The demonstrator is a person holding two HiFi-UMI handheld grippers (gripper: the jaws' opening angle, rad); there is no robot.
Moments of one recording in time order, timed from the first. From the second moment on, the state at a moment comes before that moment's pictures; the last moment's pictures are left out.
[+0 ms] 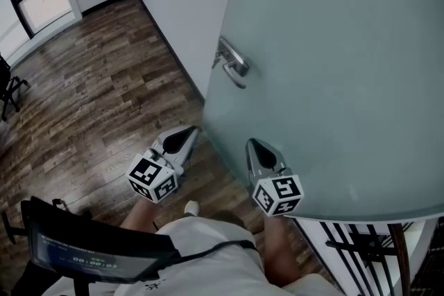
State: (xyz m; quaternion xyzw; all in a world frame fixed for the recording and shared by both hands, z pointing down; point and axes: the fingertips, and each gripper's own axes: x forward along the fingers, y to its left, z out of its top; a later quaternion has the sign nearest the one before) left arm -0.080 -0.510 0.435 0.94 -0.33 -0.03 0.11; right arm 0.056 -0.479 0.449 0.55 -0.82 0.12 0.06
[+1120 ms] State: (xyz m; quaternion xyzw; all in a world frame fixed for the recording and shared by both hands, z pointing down) left arm -0.071 -0.523 0.451 0.91 -0.39 0.00 0.12; right arm 0.072 -0.641 0.474 0.48 -0.85 0.05 0.19
